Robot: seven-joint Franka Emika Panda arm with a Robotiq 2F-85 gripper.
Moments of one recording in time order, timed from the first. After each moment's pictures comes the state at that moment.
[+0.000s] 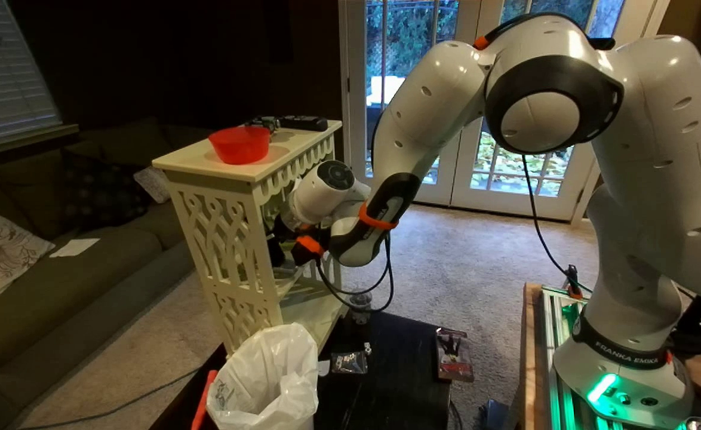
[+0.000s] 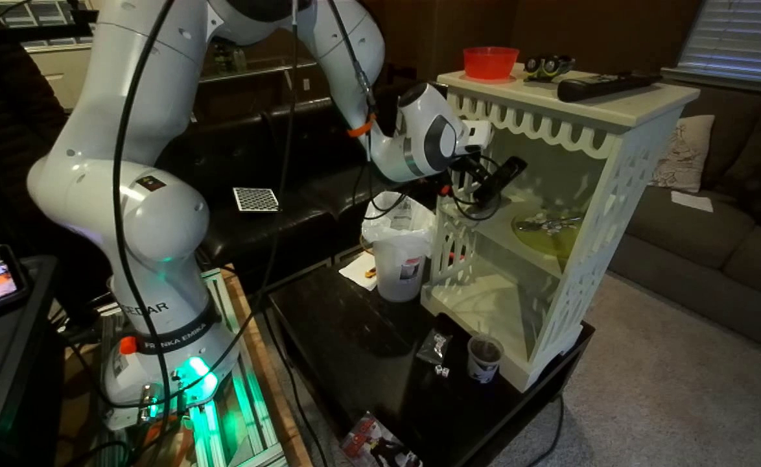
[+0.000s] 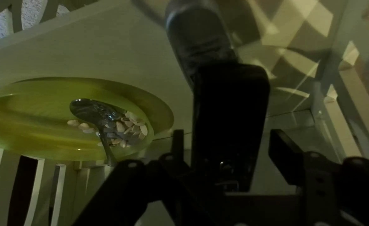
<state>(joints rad) 0.55 0.62 -0.57 -2.02 -0.37 3.33 0.84</state>
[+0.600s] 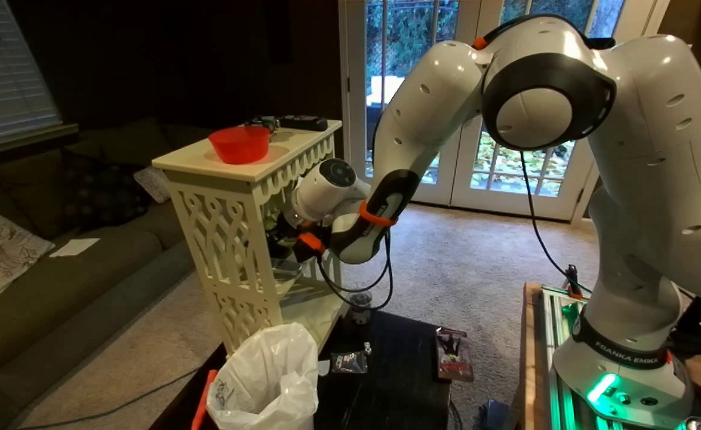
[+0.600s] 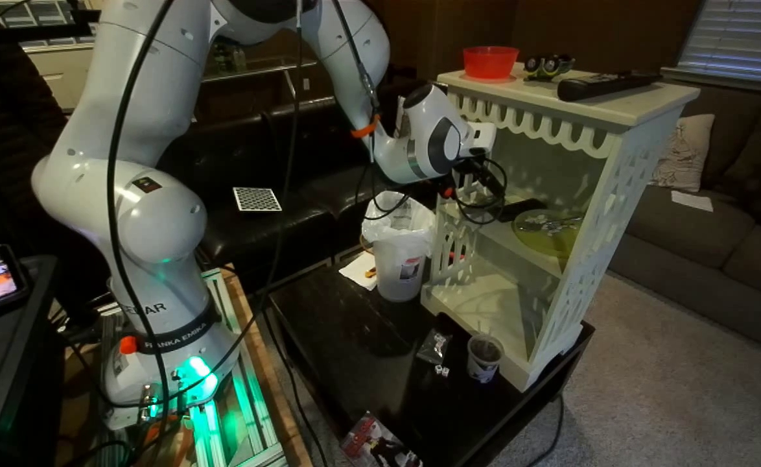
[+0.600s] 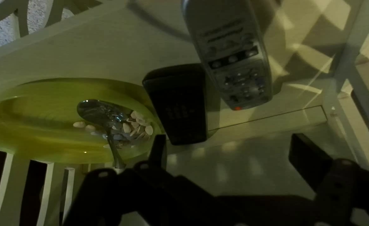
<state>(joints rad) 0.50 0.62 -0.54 -2.01 -0.37 3.33 0.84</state>
